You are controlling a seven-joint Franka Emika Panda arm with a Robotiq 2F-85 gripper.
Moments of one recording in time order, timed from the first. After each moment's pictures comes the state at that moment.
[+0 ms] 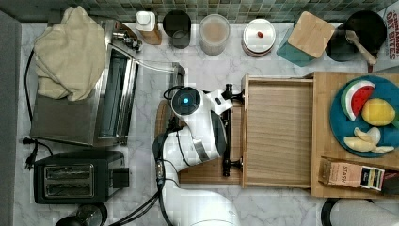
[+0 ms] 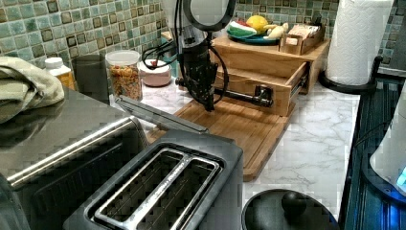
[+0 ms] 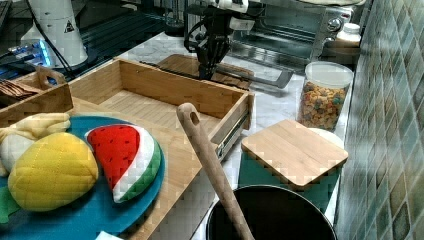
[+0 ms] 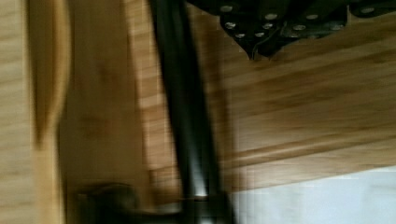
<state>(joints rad) 0.05 0.28 0.02 -2.23 -0.31 0.76 -0.25</state>
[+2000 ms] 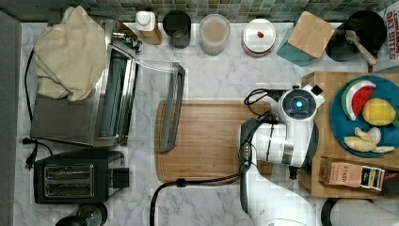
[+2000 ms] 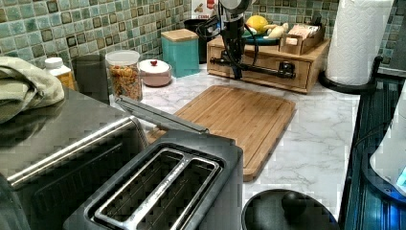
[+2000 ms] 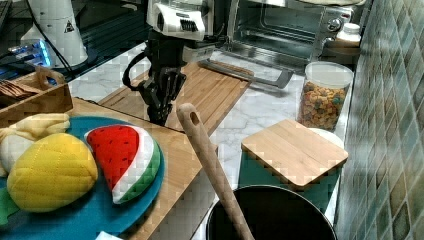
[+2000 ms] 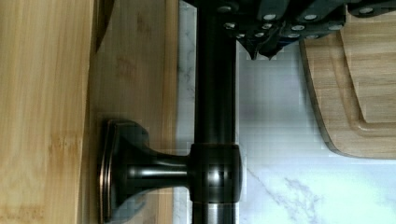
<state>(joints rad) -0.19 0.34 -0.19 -2.14 -0.27 0.88 -0.89</state>
